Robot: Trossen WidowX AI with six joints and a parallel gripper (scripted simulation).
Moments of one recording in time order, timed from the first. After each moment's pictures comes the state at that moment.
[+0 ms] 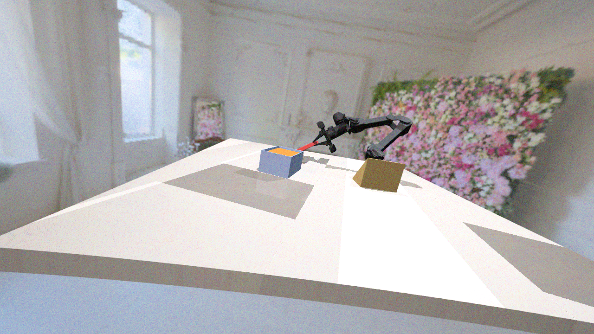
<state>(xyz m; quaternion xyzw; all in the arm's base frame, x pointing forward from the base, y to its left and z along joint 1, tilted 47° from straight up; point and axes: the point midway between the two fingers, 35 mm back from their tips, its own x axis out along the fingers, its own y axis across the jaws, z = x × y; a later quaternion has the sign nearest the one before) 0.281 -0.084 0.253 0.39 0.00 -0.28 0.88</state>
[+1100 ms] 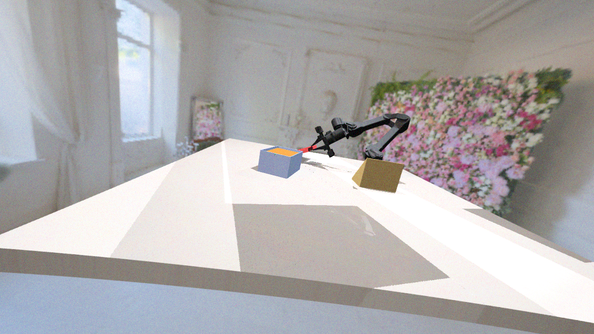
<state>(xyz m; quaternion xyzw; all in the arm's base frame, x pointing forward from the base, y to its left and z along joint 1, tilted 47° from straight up) 0.284 -0.103 0.237 0.39 0.00 -0.28 0.88</state>
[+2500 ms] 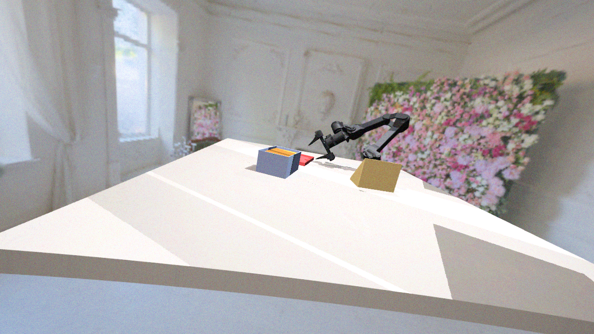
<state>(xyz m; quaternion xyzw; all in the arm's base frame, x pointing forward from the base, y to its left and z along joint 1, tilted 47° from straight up) 0.272 -0.116 0.222 0.39 0.01 -0.29 0.87</state>
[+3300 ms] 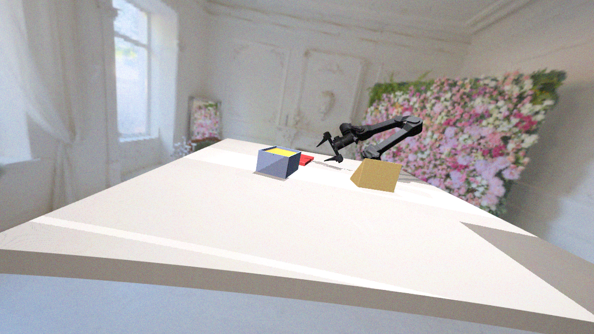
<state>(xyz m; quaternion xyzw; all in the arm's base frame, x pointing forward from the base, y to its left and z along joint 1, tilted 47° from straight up) 0.225 -0.115 0.210 0.39 0.01 -0.29 0.87</state>
